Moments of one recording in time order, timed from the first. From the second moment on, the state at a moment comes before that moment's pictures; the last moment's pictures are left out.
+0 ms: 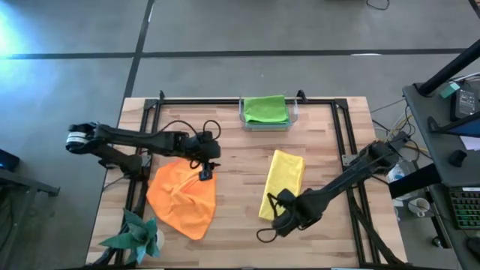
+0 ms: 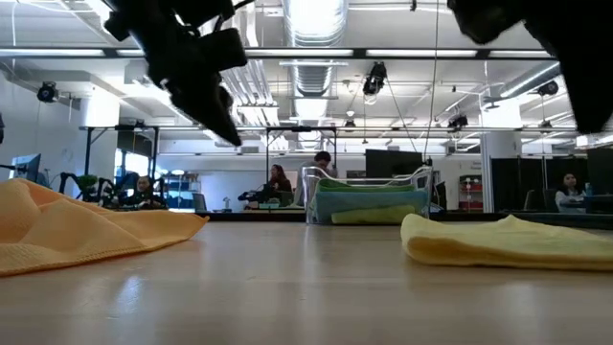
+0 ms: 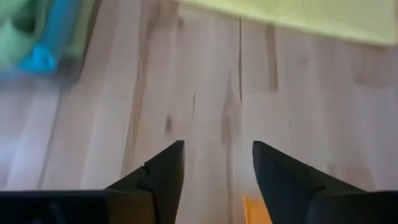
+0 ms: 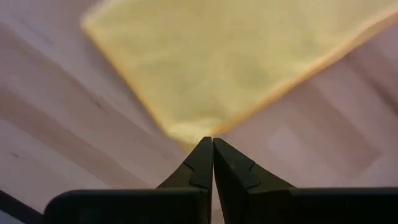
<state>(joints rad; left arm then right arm) 0.06 1.31 0.86 -0.38 -0.06 0.04 0.58 1.83 1.43 -1.16 0.09 1.44</state>
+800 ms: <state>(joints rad) 0.03 1.67 1.06 0.04 -0.05 0.15 0.58 1.45 1.19 -1.27 0.29 1.63</state>
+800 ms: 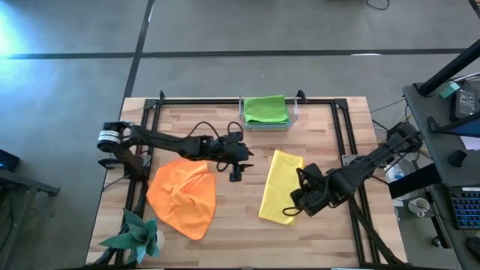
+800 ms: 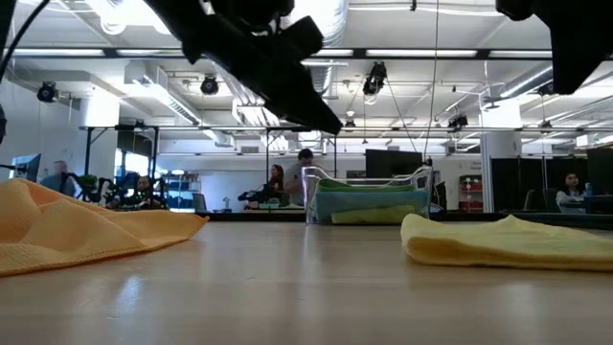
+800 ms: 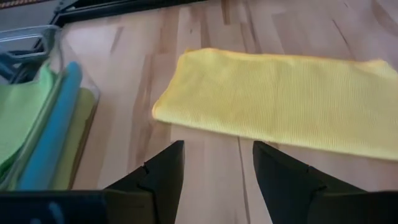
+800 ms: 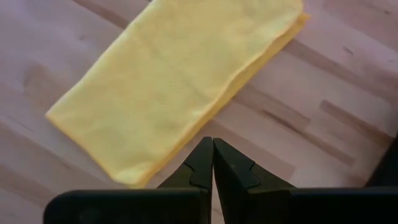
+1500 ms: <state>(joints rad) 0.03 2.03 1.34 0.05 -0.01 0.14 0.58 1.23 0.95 -1.23 0.29 1.62</state>
